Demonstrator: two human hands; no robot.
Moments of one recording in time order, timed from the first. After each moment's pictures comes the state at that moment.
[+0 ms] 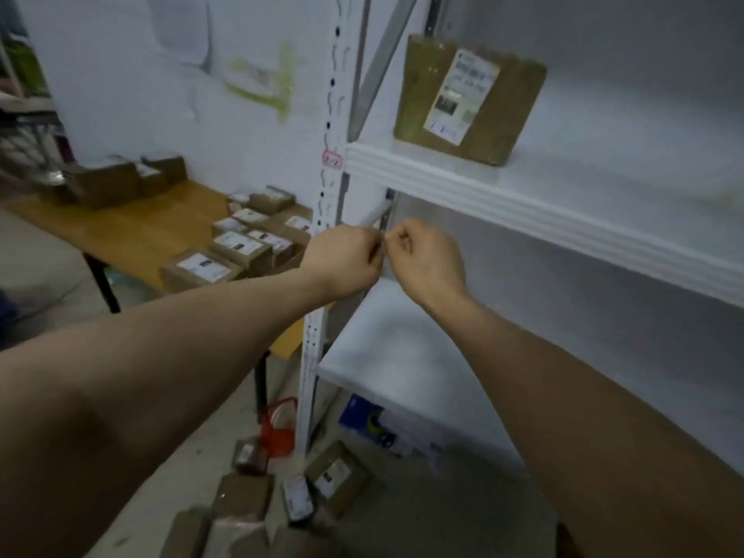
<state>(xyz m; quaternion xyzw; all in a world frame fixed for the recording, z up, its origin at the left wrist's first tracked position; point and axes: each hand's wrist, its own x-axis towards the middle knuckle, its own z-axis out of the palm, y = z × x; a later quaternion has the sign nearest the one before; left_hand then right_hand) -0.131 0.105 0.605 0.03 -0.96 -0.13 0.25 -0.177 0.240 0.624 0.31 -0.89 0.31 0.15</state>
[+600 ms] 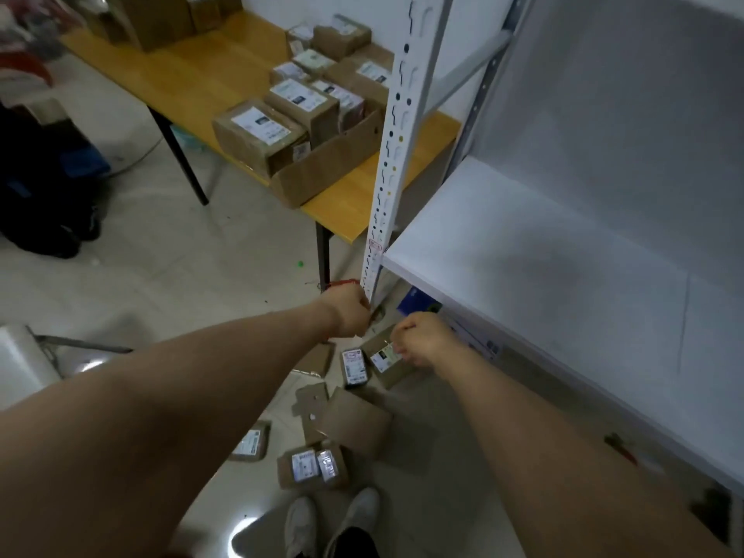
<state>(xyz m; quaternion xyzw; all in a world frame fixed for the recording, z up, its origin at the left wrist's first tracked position) -0.075 0.078 0.352 0.30 -0.85 -0.39 -0.20 -0.146 0.228 0.335 0.14 -0.87 0.25 -0.40</state>
